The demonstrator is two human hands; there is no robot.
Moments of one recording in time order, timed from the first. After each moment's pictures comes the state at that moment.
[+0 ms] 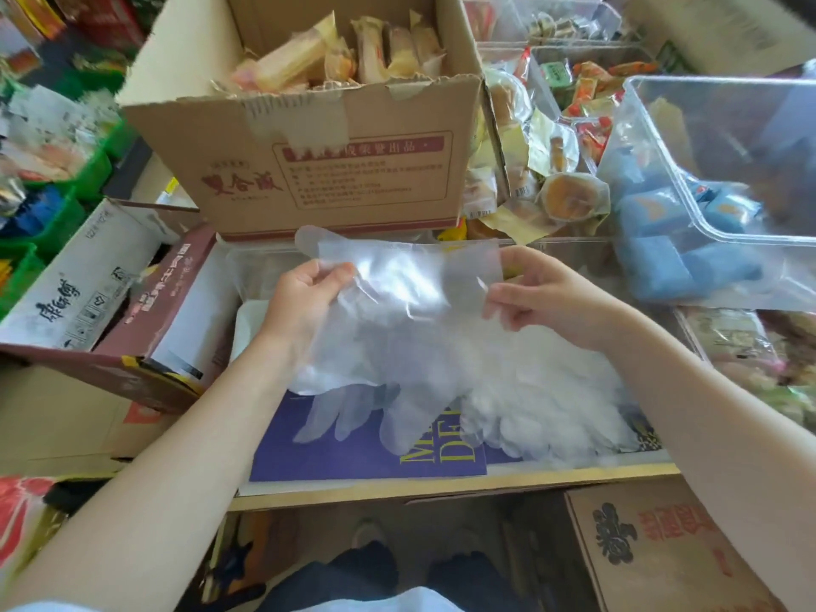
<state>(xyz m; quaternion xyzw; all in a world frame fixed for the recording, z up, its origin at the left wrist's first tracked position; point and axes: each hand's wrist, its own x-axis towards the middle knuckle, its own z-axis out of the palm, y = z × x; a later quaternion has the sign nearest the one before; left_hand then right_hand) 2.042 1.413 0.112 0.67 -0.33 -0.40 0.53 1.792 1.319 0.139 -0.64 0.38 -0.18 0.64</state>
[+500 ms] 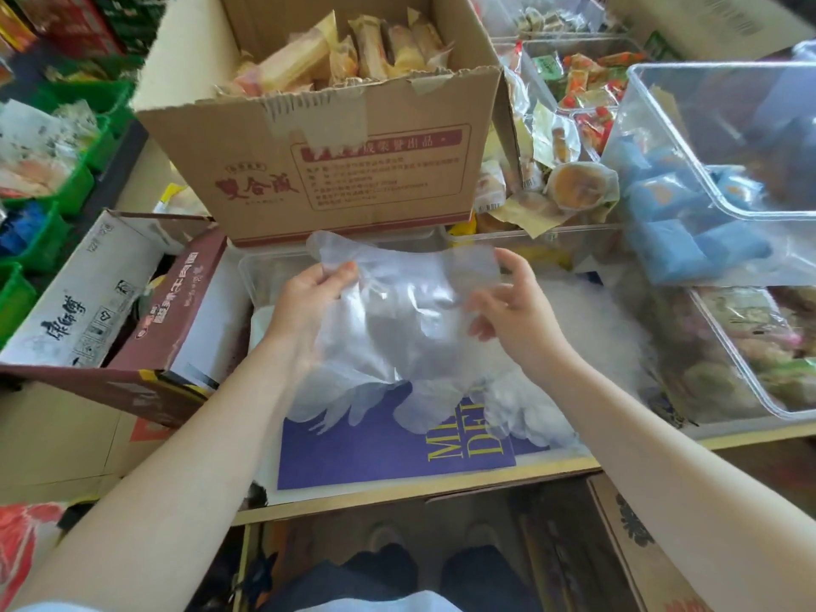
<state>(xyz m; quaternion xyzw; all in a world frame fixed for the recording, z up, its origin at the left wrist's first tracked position) 2.072 1.418 0.107 0.66 -0.28 -0.47 0.52 1.856 1.372 0.106 -0.58 0.53 -0.34 0.51</state>
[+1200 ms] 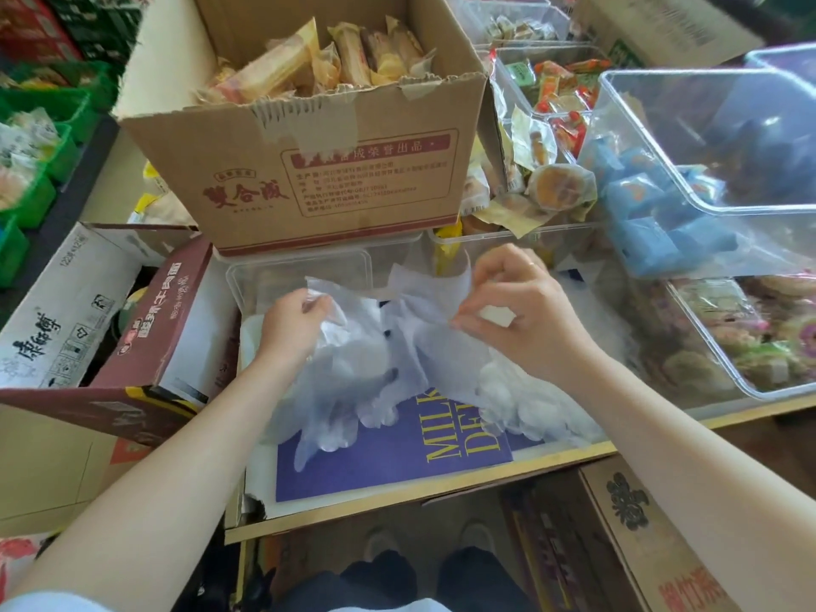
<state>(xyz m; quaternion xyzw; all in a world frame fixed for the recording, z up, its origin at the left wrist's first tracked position) 2.106 1.409 0.054 0.76 -0.41 -0.32 0.38 1.845 1.391 0.138 -0.86 0.34 -0.33 0.17</state>
